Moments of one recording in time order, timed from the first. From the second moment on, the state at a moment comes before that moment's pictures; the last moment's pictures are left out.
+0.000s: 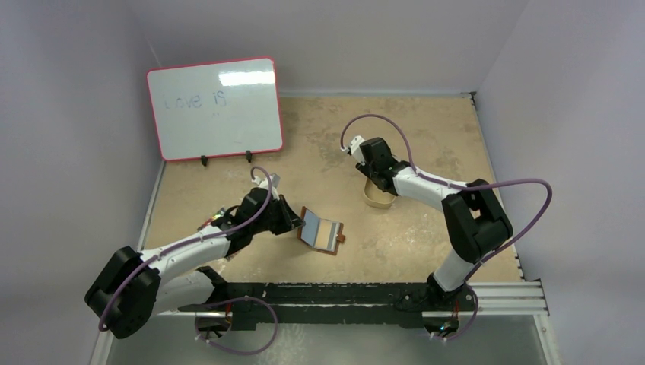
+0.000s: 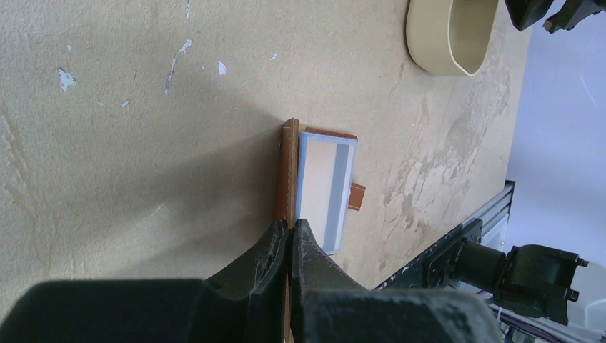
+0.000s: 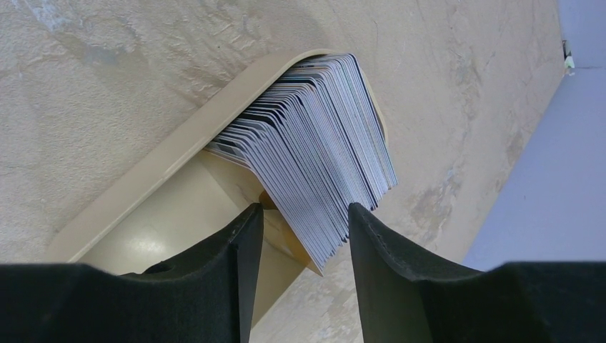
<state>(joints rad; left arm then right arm) -0.66 1.11 0.41 0.05 0.13 -0.94 0.51 1.67 0.99 -0.18 0.46 -0.50</state>
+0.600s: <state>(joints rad) -0.66 1.09 0.39 0.07 0.13 -0.95 0.51 1.67 0.99 -0.18 0.45 -0.50</state>
